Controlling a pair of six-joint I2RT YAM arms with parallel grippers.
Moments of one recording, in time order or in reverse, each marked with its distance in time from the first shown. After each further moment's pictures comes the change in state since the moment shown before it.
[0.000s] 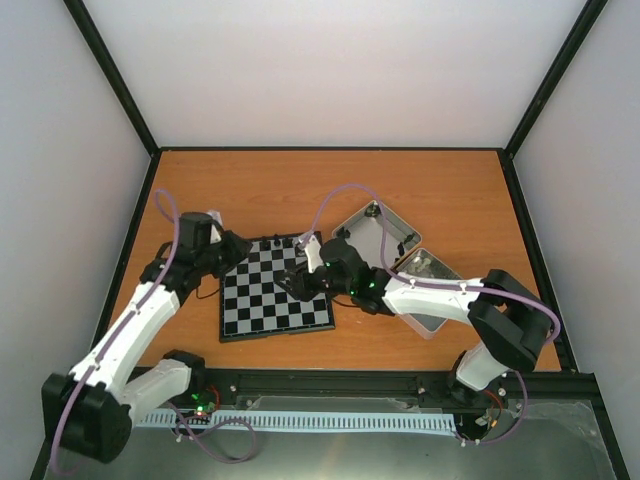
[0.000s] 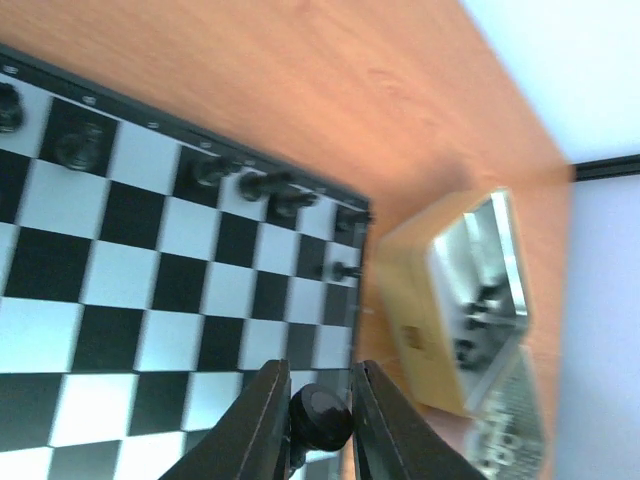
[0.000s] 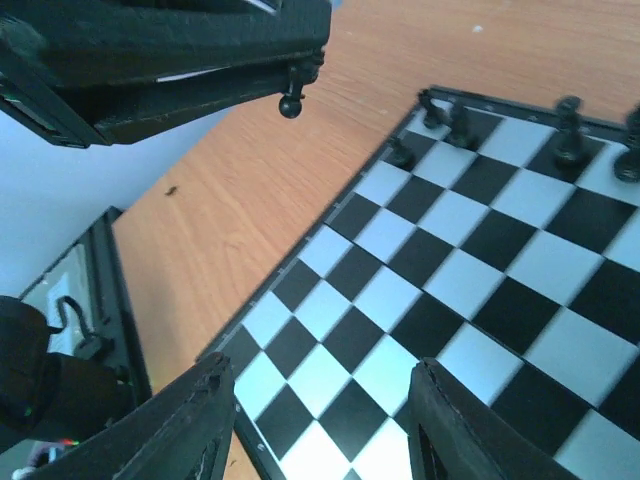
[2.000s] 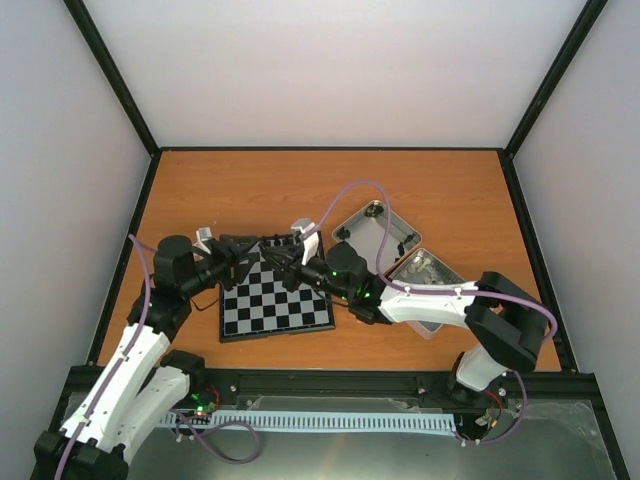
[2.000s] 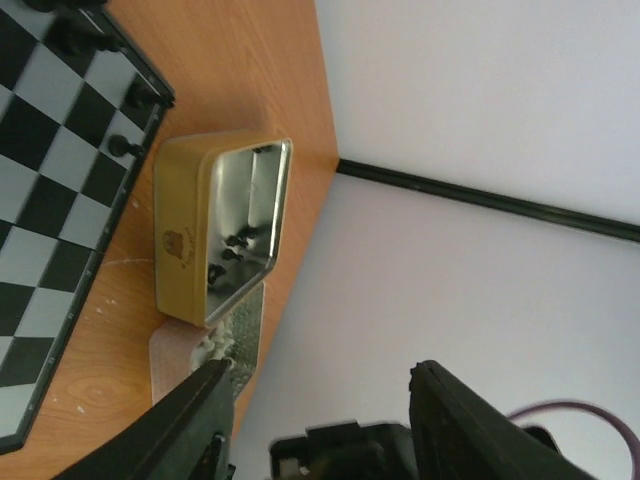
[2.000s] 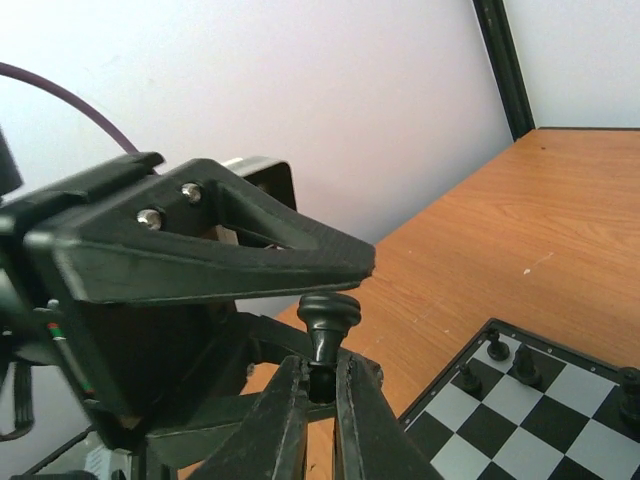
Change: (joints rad) left arm 0.008 -0.338 -0.192 0.277 0.293 -0.697; right arm 0.087 0.038 -0.020 0.499 0.150 0.004
